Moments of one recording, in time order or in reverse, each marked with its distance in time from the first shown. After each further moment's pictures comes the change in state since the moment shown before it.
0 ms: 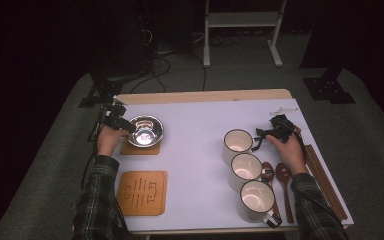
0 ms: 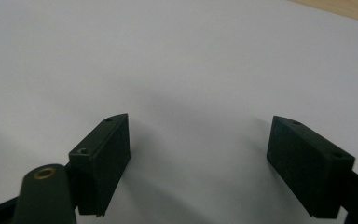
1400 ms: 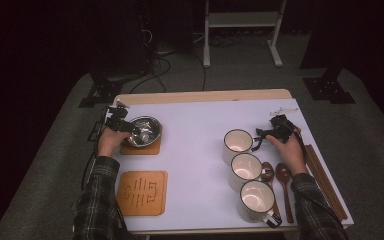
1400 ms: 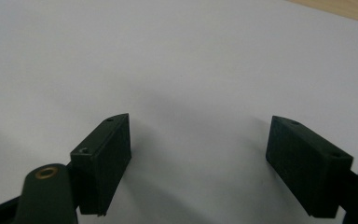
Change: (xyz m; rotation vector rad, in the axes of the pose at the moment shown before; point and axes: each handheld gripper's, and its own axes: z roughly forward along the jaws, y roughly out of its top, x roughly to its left) left arm 0.002 -0.002 0.014 0.029 0.070 0.027; right arm 0.000 0.000 0.000 -0.001 0.002 -0.005
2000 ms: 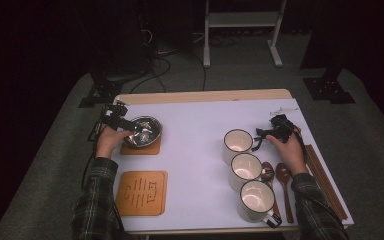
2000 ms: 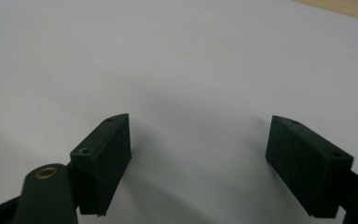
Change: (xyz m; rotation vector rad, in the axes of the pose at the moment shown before) left arm -0.010 0.001 -0.016 -0.077 0.025 0.049; right arm -0.001 0.000 0.000 0.003 0.005 0.010
